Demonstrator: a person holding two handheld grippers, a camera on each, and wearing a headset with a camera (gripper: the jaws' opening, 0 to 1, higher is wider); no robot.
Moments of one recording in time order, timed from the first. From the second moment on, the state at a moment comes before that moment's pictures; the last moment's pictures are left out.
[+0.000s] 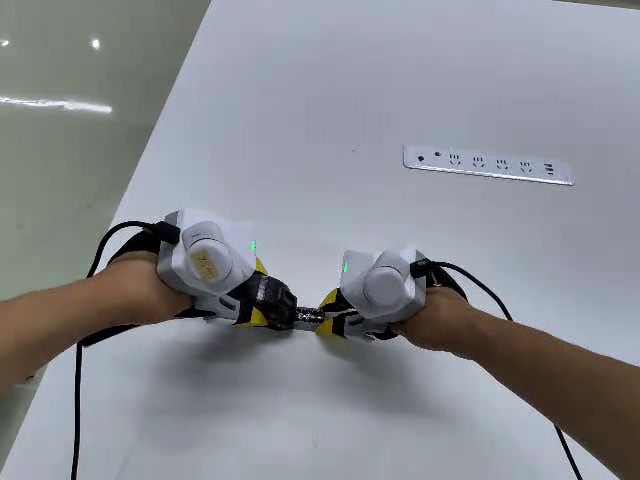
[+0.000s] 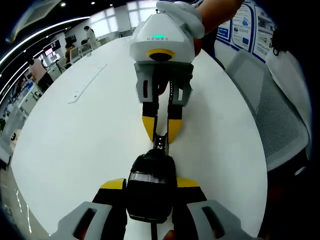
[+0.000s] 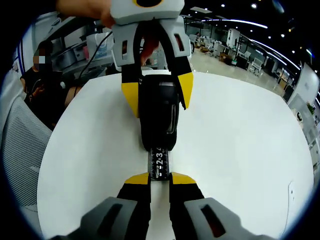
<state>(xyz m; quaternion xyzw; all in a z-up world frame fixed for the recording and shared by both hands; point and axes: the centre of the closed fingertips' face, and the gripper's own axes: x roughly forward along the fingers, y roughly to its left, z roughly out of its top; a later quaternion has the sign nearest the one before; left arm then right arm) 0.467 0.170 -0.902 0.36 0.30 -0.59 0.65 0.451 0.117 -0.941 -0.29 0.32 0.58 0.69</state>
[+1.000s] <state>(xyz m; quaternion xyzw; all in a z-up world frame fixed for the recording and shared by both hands) 0.465 0.168 -0.899 0.36 0.31 -0.59 0.65 0.448 0.084 -0.939 -0.29 0.33 0.58 0.69</state>
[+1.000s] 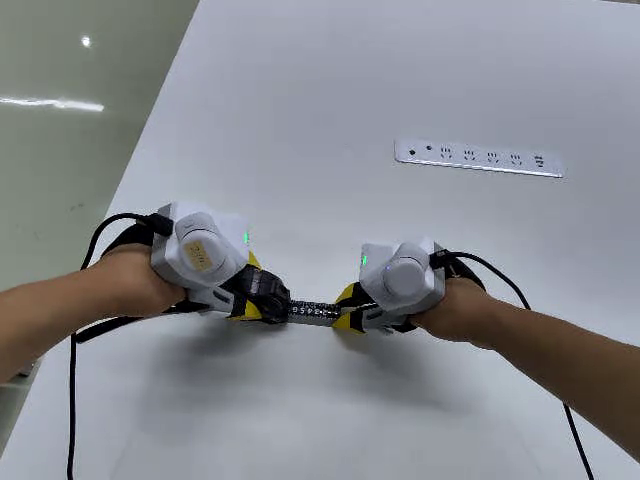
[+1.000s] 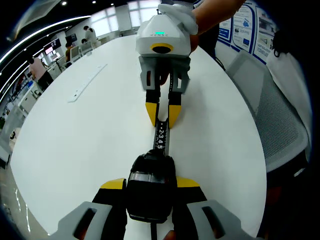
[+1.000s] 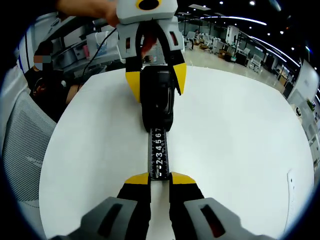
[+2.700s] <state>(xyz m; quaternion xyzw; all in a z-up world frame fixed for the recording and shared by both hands) 0.465 0.168 -0.901 0.36 0.32 -0.59 0.65 0.443 0.030 -0.940 -0.28 0.35 0.56 0.70</state>
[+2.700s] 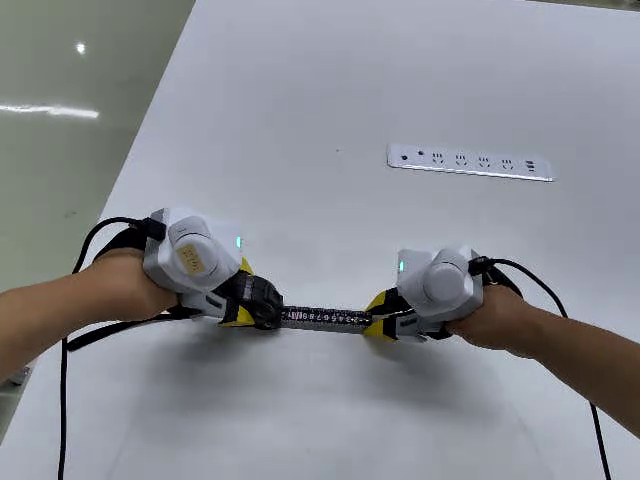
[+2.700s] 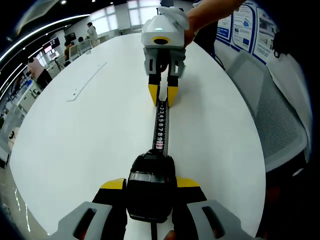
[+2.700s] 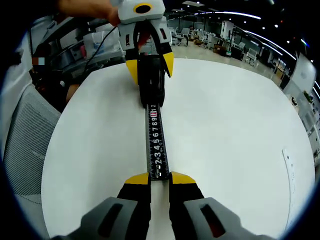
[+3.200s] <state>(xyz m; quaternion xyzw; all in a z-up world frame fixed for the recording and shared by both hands) 0.465 0.168 -0.900 0.36 0.32 -0.59 0.65 0.443 0.012 -0.940 -0.28 0.36 0.55 0.70</state>
